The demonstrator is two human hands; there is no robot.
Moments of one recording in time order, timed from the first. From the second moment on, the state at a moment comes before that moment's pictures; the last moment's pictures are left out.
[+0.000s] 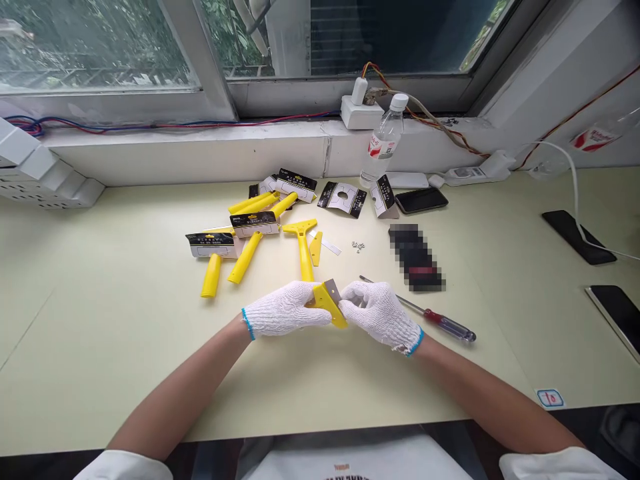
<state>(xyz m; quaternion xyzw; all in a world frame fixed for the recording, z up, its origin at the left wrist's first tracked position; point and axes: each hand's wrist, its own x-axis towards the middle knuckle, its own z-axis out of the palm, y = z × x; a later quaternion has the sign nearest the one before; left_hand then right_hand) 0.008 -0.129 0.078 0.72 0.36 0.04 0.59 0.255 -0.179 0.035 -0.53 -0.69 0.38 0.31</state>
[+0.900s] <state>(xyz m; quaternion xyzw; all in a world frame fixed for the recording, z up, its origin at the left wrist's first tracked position) 0.001 -0.149 0.047 0.38 0.41 0.32 0.77 0.248 -0.072 0.068 -0.63 -0.72 0.27 0.12</state>
